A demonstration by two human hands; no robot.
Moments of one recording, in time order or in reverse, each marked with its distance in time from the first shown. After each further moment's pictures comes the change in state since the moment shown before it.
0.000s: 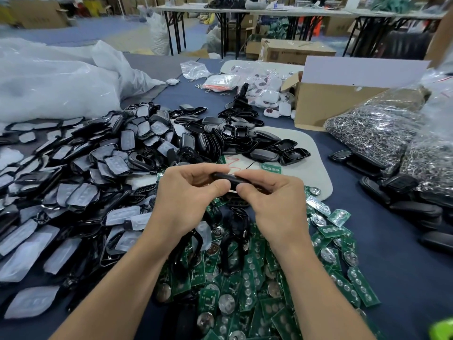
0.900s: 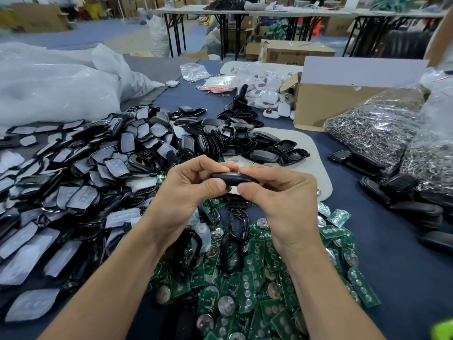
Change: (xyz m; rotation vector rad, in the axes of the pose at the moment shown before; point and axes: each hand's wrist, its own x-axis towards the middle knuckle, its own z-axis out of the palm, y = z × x) left_hand 0.005 0.005 -0.004 -0.417 -0.281 -0.053; right_hand 0.002 -0.012 -0.006 0.355 -0.022 -0.095
